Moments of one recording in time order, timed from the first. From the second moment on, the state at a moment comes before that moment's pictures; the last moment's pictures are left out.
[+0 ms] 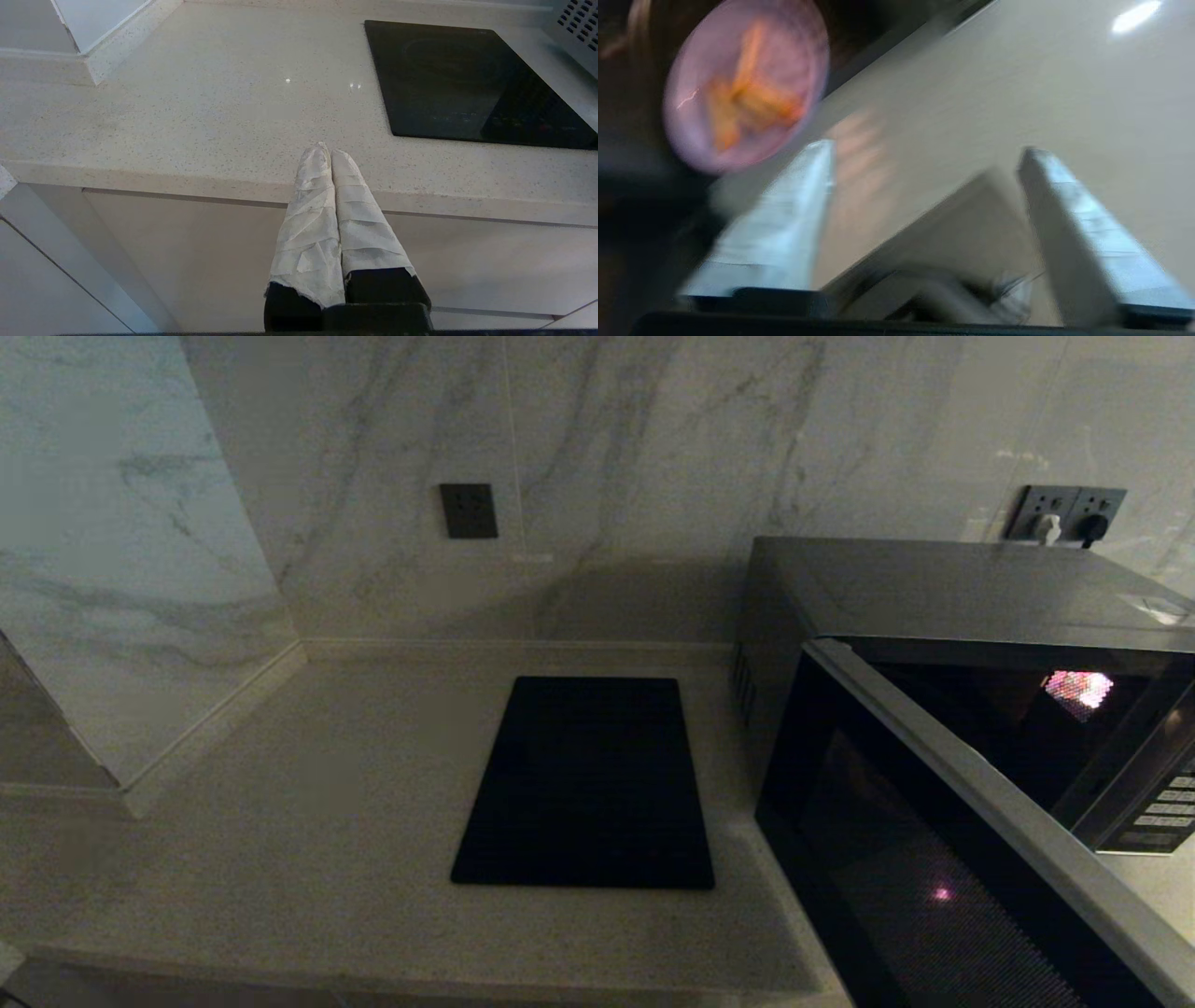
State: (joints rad) left arm 0.00 0.00 0.00 -0.01 0.02 -0.07; right arm -0.44 1.10 -0.76 0.26 -0.07 0.40
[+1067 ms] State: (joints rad) left arm 0.00 0.00 0.00 -0.01 0.02 -0.07; right arm -0.06 0.98 -1.42 0.62 -0.20 0.28
